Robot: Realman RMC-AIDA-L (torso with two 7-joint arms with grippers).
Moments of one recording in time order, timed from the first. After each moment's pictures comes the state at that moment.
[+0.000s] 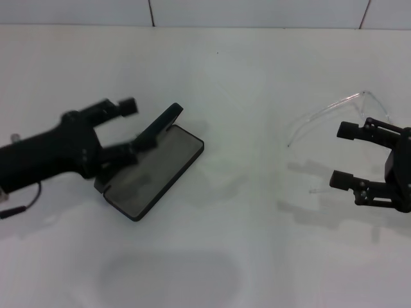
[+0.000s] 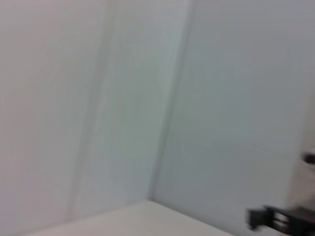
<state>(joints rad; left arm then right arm) -0.33 -2.09 0.73 0.68 1.68 1.77 -1.31 0.40 2.02 -0.70 -0.56 -1.74 -1.86 1.03</state>
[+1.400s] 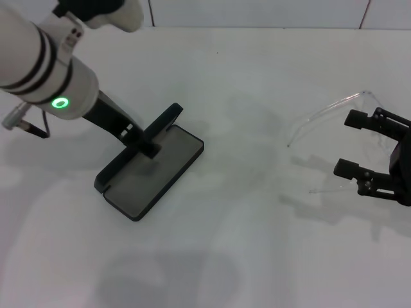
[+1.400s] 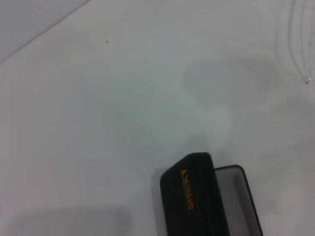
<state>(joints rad) -0.59 -2.09 1.47 1.54 2.69 1.59 -2.67 0.39 2.02 -0.70 -0.49 -1.67 -1.86 0.95</state>
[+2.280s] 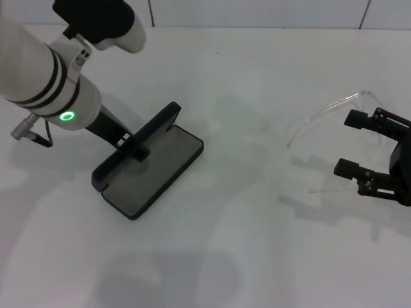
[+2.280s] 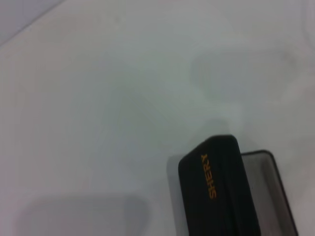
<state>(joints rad) -0.59 -2.09 1.51 1.40 2.73 1.46 -2.65 0.39 2.02 -0.70 -0.48 -1.66 -1.86 0.95</state>
